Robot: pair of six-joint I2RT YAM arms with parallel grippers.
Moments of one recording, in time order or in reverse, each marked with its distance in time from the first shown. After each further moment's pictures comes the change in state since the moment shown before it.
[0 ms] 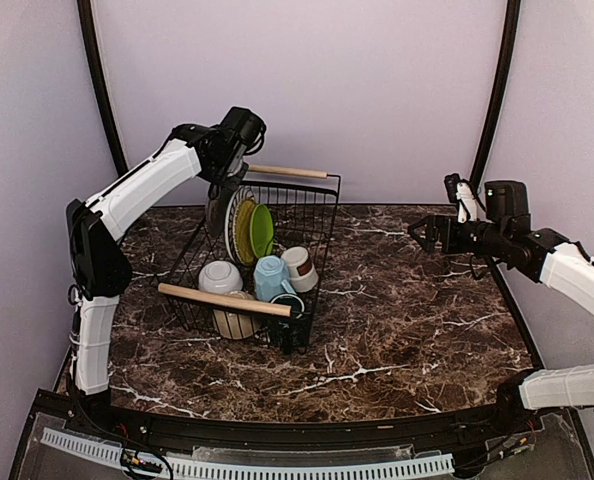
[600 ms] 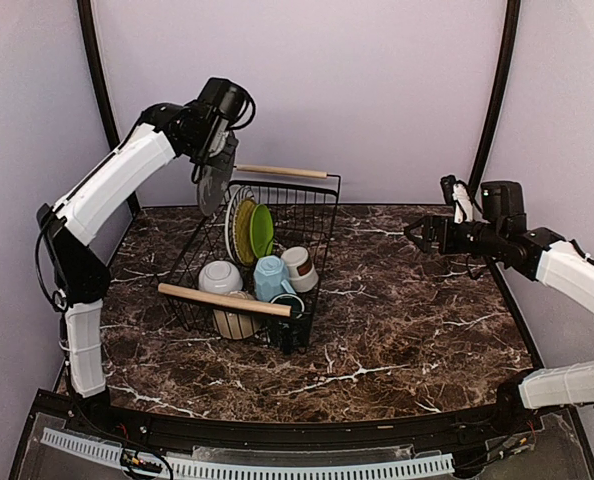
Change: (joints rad) left arm -0.041 -0.116 0.022 -0.002 -0.035 0.065; right arm 0.000 0.026 0.000 0.017 -0.032 0.019
